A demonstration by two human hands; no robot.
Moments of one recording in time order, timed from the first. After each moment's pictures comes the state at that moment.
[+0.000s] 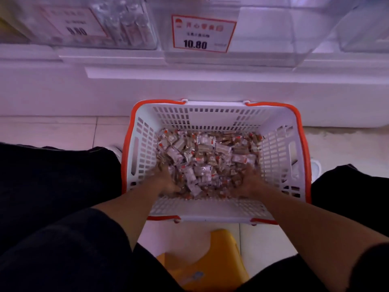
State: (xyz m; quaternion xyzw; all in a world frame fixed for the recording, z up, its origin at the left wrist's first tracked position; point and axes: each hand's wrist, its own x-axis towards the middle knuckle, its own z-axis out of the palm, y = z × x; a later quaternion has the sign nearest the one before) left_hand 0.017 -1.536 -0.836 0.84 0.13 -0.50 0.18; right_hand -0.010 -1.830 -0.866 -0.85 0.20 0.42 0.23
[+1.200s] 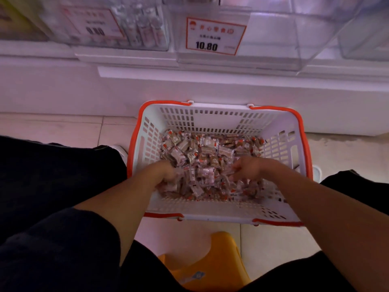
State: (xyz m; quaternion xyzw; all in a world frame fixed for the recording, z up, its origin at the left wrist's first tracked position) left_hand 0.043 -1.541 -0.780 0.81 0.15 -0.54 0.17; right_hand 0.050 -1.809 -0.777 -0.81 0.02 0.53 0.26
